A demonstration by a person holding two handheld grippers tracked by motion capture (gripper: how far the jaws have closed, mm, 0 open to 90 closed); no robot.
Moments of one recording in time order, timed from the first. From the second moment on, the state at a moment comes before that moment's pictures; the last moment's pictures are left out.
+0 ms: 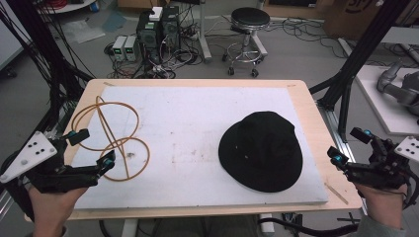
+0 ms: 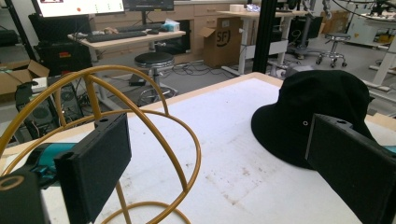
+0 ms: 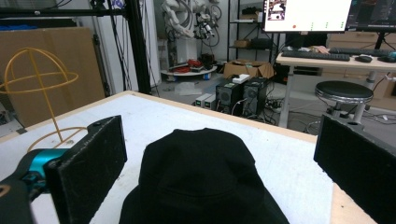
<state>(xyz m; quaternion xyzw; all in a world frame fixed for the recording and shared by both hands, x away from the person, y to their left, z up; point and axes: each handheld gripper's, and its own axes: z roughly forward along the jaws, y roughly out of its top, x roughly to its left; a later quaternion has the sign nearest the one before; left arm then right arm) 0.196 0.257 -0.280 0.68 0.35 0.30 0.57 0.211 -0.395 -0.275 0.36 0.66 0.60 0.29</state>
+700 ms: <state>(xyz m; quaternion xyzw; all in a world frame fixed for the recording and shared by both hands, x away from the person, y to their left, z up) 0.197 0.257 -0.280 0.68 0.35 0.30 0.57 0.221 -0.386 -0.278 0.35 0.67 0.59 0.28</state>
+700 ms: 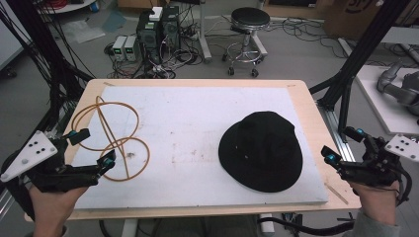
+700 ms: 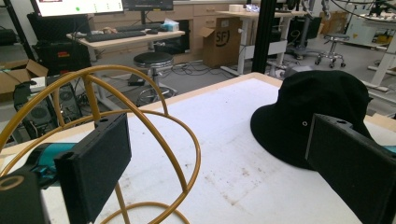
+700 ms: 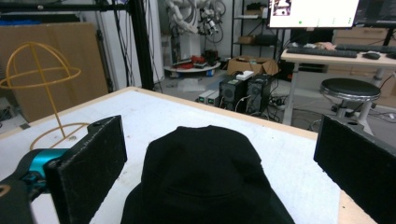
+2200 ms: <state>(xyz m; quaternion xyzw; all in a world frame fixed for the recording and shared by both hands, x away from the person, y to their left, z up) 0.189 0.270 -0.285 0.67 0.37 0.30 0.56 0.351 -0.322 -0.304 0.23 0.83 0.50 0.14</state>
